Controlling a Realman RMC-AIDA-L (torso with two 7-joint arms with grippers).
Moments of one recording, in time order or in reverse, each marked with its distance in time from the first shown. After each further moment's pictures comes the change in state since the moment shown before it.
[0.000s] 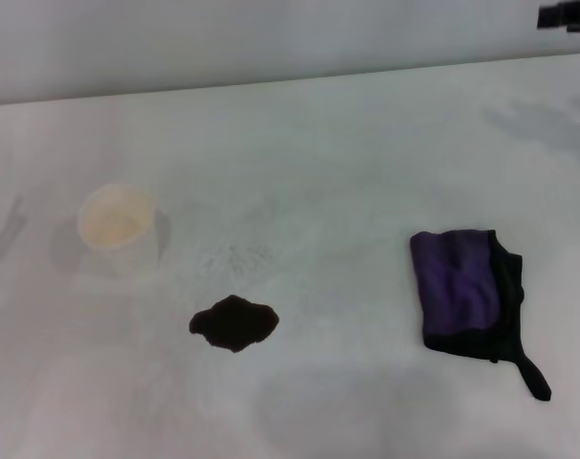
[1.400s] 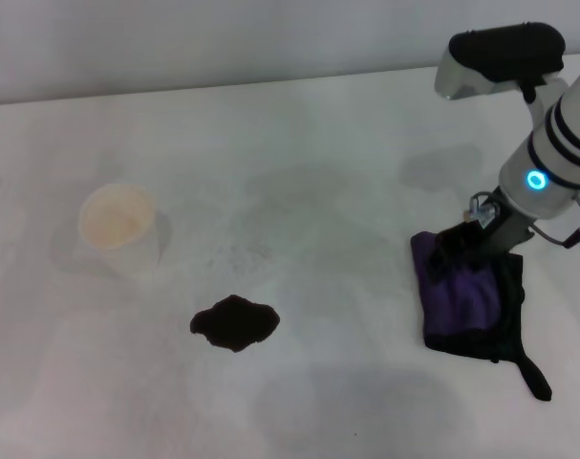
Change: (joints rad) left arm -0.036 0.005 -0.065 0.113 -0.022 0.061 0.024; right arm 0.138 0.184 -0.703 -0.090 -0.571 0.187 0.727
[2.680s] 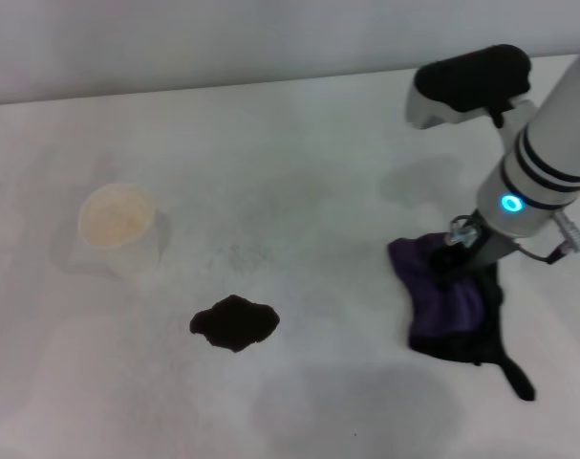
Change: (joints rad) left arm 0.010 -0.001 0.003 0.000 0.001 -0.004 0.013; right arm 0.007 0.003 -0.141 0.002 -0.005 -0.031 0.047
